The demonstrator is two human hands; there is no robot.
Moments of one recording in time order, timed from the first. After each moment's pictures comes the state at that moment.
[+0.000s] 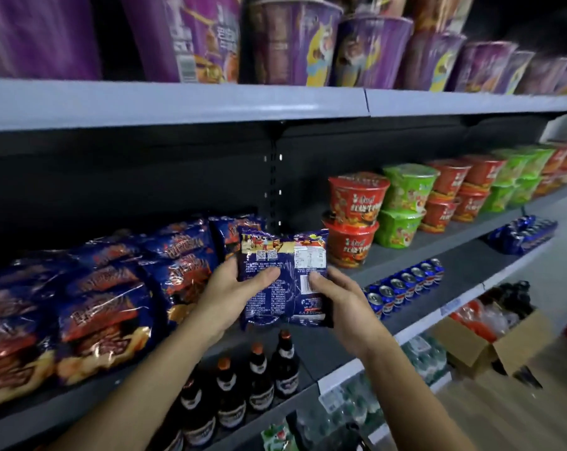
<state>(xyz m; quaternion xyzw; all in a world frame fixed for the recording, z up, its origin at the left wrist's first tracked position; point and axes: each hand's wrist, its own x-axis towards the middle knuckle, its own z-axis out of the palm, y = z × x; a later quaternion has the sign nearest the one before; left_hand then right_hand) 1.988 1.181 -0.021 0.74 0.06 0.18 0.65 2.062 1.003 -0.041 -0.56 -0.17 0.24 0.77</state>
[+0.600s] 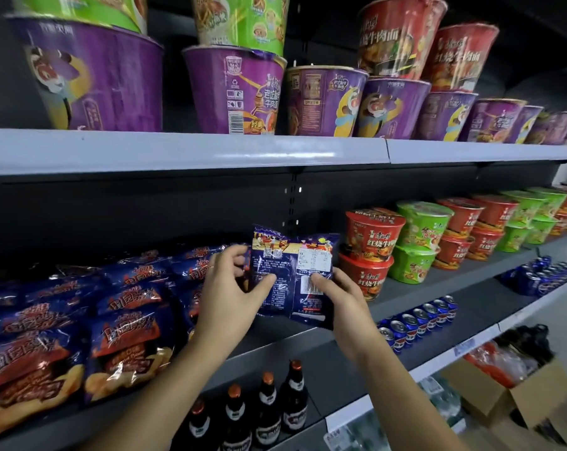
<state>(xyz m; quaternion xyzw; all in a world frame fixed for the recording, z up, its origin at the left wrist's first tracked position) 1.976 1.204 0.000 0.81 0.13 0.40 0.42 2.064 1.040 -0.006 -0.57 -0.17 0.17 0.78</state>
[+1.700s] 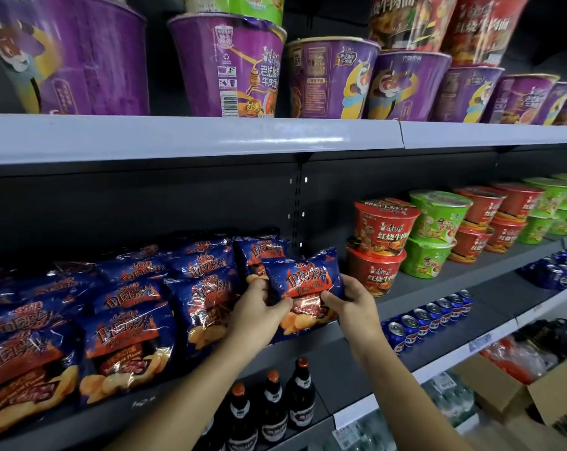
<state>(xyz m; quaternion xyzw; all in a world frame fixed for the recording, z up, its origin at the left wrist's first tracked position) 2.021 1.194 -0.045 0.80 0.19 0.20 0.53 2.105 1.042 -0.051 -0.67 -0.13 0.09 0.73</state>
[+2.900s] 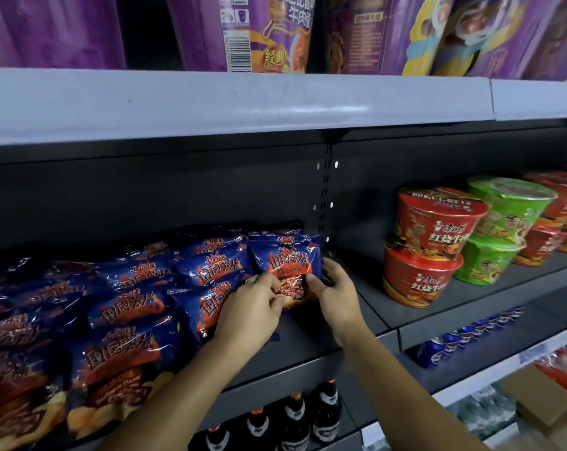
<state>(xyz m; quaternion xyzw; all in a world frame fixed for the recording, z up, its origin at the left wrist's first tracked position) 2.060 1.258 -0.063 0.93 0.17 0.24 0.22 2.176 1.144 -0.090 -0.68 -0.14 0.11 0.71</state>
